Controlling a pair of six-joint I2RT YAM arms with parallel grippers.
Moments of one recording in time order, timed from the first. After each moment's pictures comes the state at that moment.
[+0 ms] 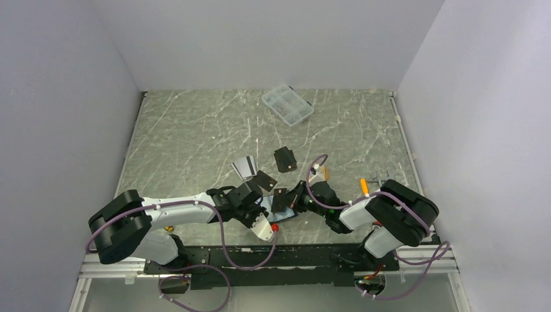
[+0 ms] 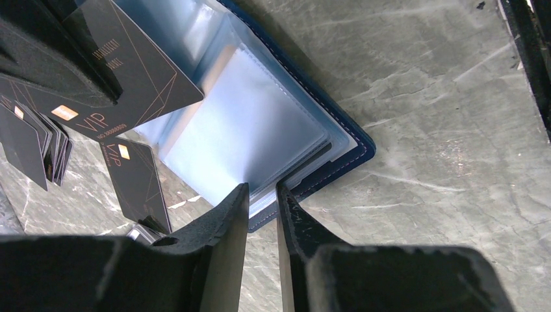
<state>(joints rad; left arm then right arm) -1.02 1.36 0.62 -0.30 0.12 1.19 0.81 1.52 0.22 0.89 -0.06 1.10</state>
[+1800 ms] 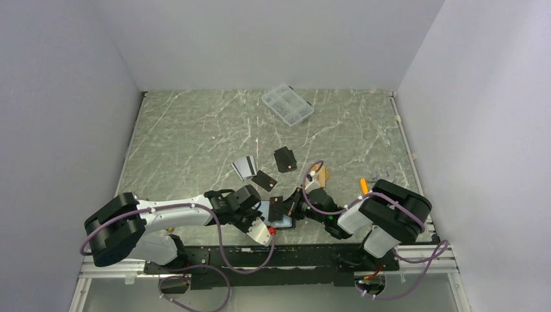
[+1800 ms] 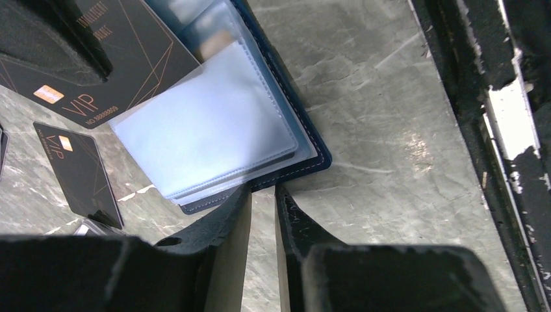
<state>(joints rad) -1.04 1.32 0.61 -0.40 0.12 1.12 0.90 1.58 0.18 0.97 -0.05 1.17</state>
